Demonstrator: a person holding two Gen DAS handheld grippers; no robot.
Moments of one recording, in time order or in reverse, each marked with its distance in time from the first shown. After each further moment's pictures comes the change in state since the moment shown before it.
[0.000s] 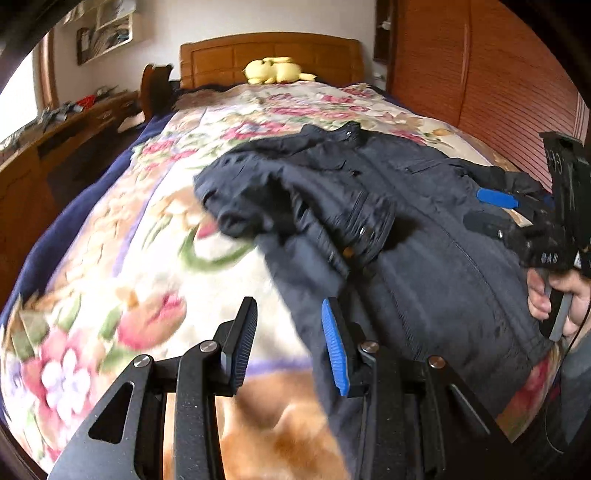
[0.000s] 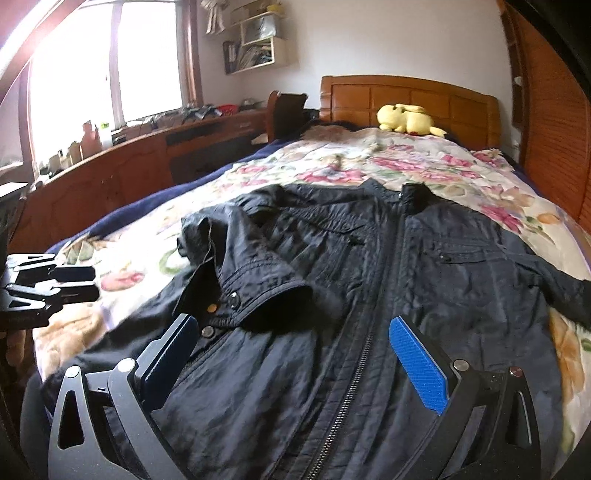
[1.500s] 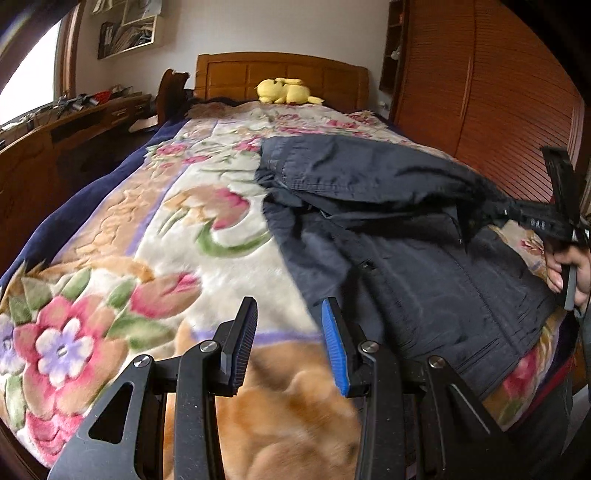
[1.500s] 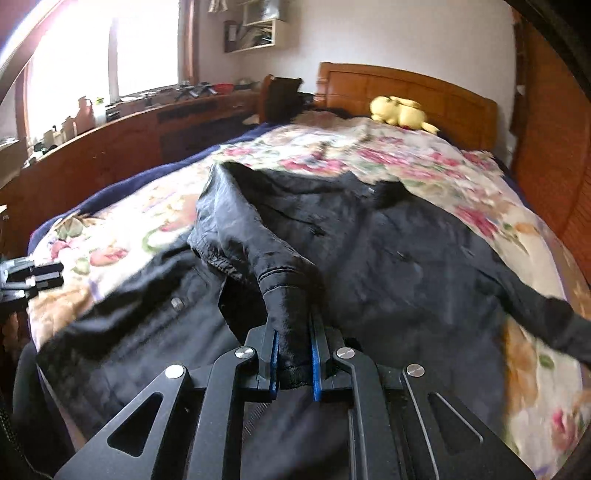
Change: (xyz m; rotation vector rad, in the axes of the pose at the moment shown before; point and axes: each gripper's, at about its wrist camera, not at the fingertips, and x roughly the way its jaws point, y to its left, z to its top) left arm -0.022 0.013 -0.026 -0.060 -0.108 -0.041; right arm -0.048 -0.049 -0.011 -0.060 0.089 -0.096
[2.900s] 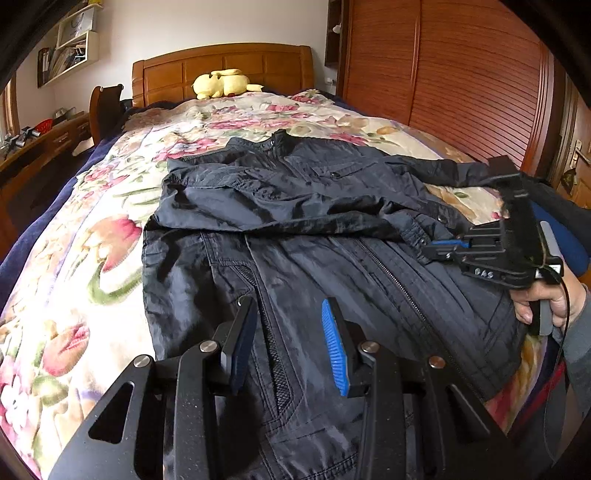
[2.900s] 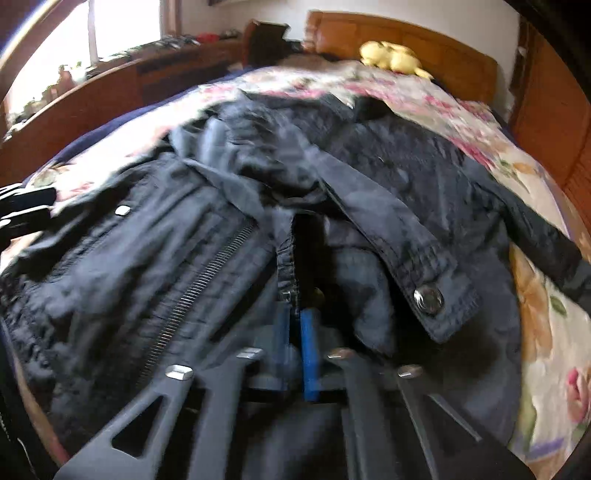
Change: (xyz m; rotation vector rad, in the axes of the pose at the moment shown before) left arm 0.050 -0.126 0.033 0.145 0.060 -0.089; right arm 0.061 -0.020 -0.033 0.017 0.176 -0.010
